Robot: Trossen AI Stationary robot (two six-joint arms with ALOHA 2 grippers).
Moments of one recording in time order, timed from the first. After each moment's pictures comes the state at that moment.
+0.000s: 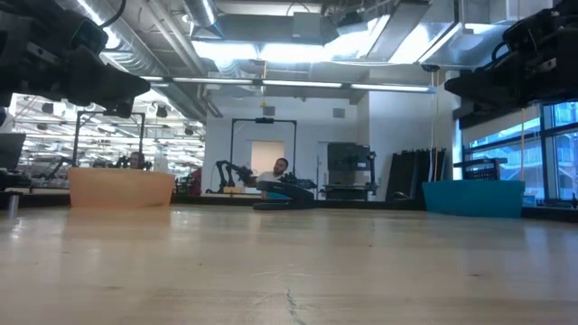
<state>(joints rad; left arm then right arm) 0.17 0.13 0.01 0.05 0.22 -0.04 0.01 0.20 0.01 0.20 0.11 -0.09</state>
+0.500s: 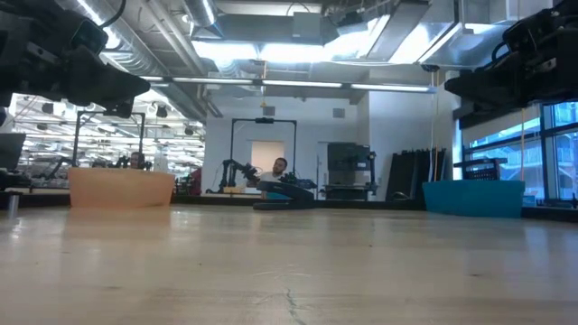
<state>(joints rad) 0.17 0.13 0.01 0.05 0.22 -0.04 0.01 0.20 0.01 0.20 0.11 -0.09</state>
